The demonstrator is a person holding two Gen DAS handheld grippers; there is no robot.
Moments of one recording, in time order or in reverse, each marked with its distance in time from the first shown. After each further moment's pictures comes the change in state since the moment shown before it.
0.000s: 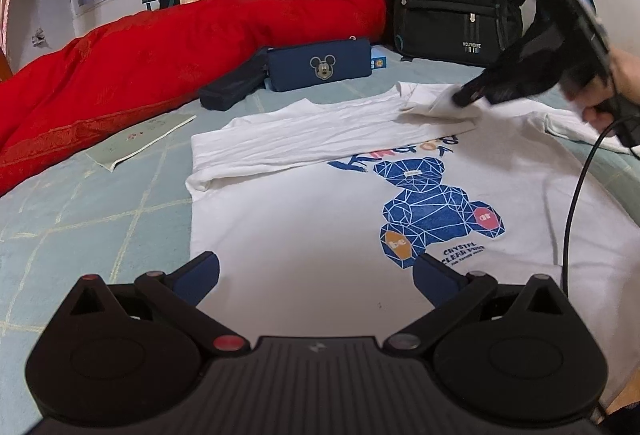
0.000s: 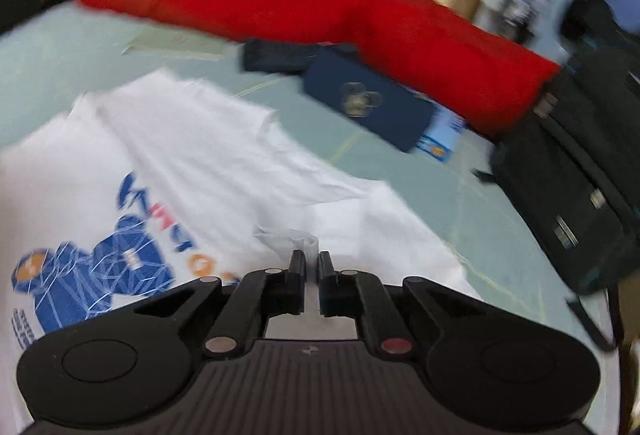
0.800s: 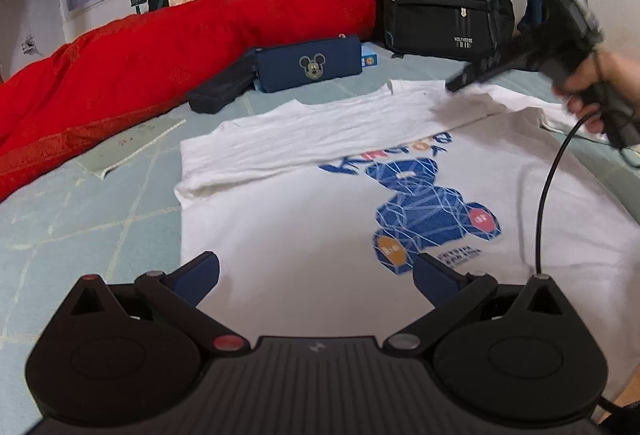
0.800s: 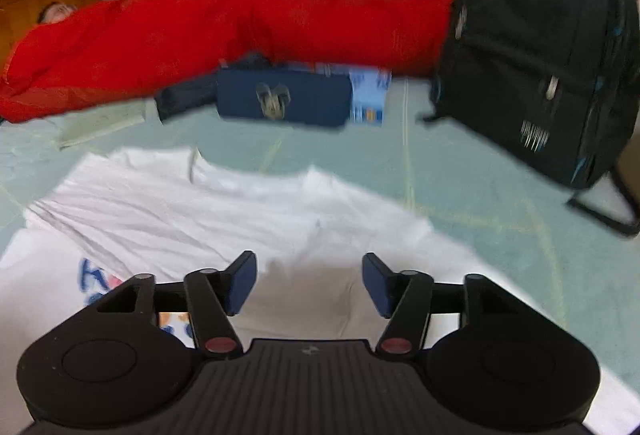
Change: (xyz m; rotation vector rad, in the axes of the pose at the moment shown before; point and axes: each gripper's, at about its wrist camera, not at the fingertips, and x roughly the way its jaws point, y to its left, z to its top) left arm 0.004 0.004 0.010 0.032 -0.015 -0.020; right arm 0.029 -0.045 -0.008 0.380 0.032 -0.007
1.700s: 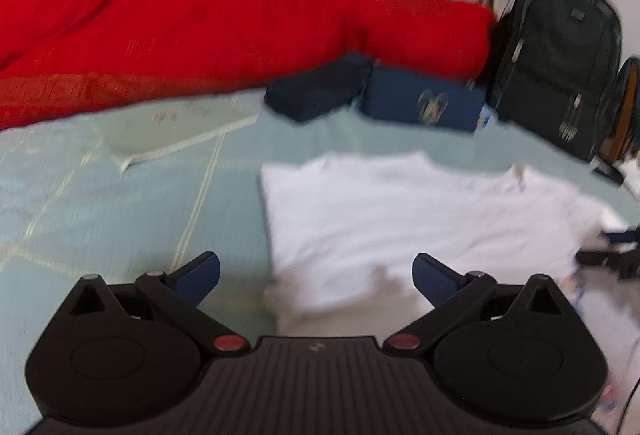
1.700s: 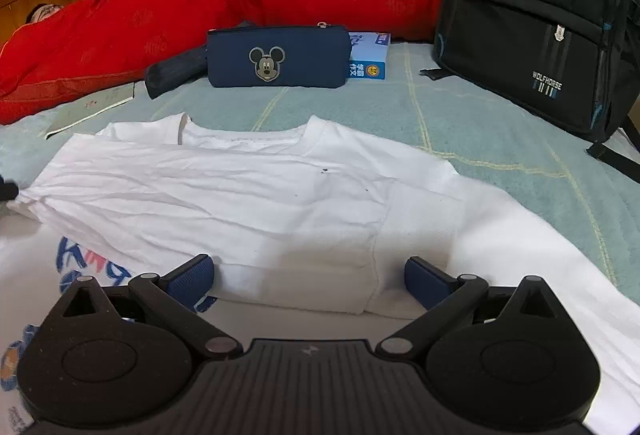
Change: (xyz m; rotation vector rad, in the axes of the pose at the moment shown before) left arm 0.109 0.111 0.049 -0.301 -0.019 -0.018; right arm 0.018 0.005 -0.025 0.066 0.012 0.018
